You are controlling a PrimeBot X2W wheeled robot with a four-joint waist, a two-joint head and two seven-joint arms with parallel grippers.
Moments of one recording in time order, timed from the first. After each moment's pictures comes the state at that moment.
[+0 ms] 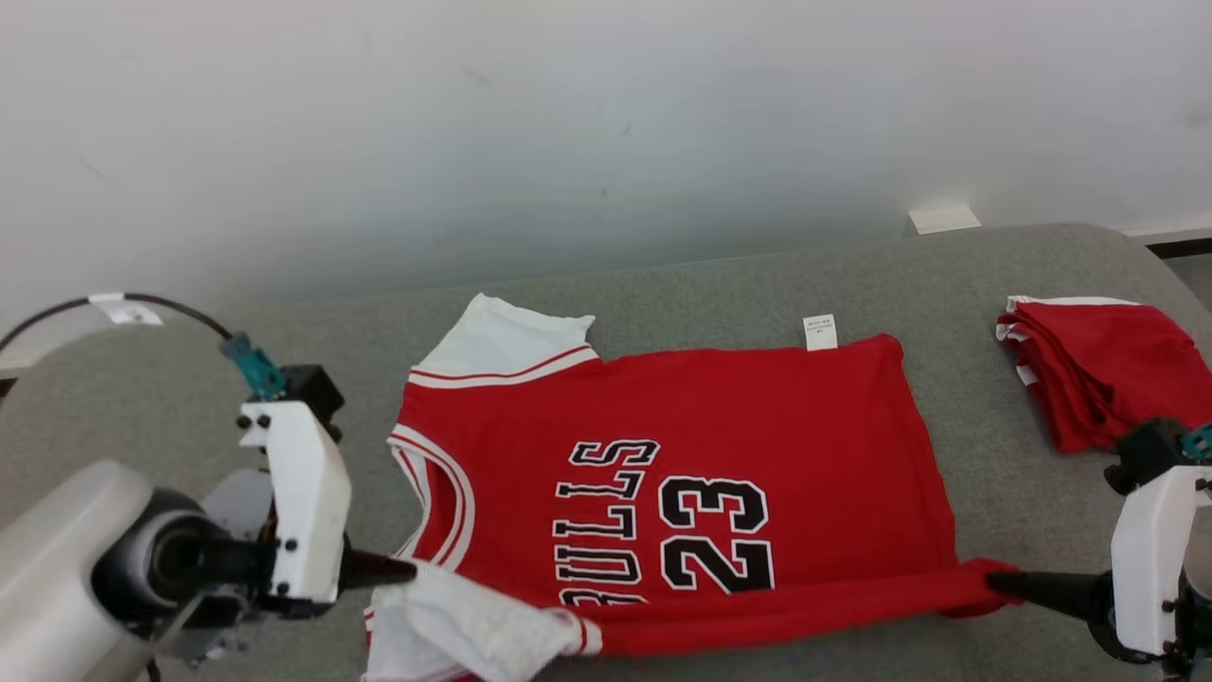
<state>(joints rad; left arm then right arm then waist) -0.65 0.80 -0.77 -0.01 -1.36 0.16 1.02 -0.75 -0.90 1.22 0.19 1.73 0.13 0.55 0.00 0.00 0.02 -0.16</state>
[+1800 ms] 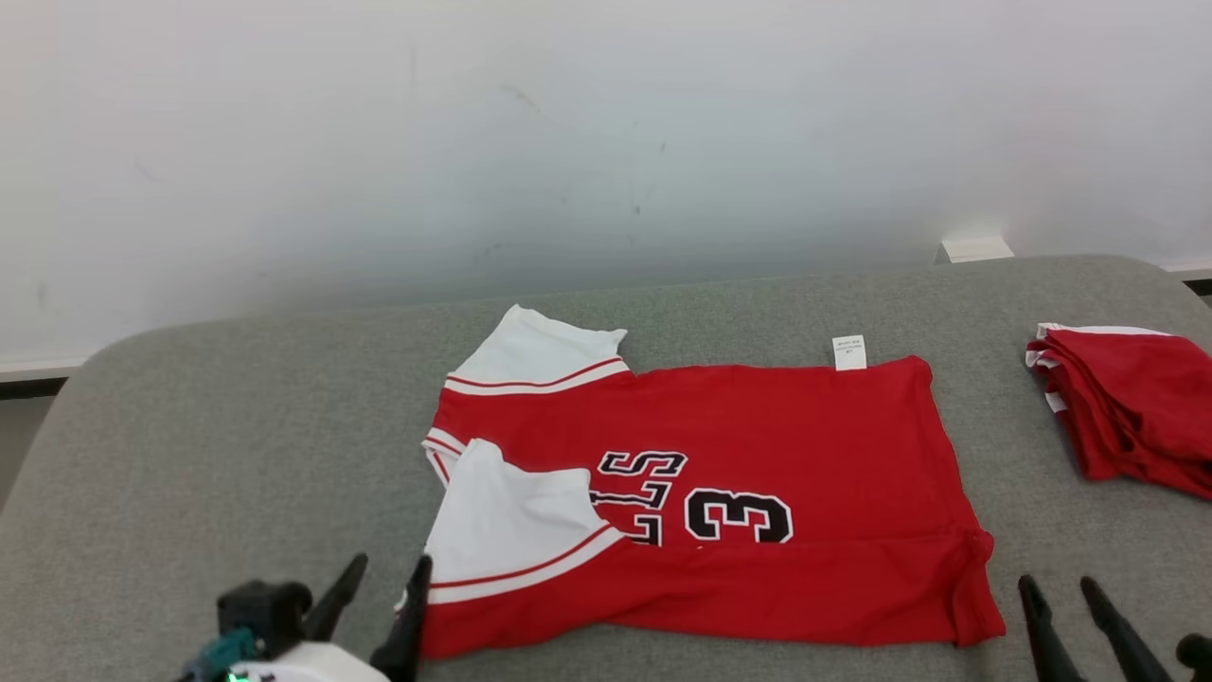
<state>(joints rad) -0.24 0.53 -0.70 0.20 -0.87 0.27 -0.25 -0.06 -0.36 0.27 0.37 0.72 0.13 -0.26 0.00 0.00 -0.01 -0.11</state>
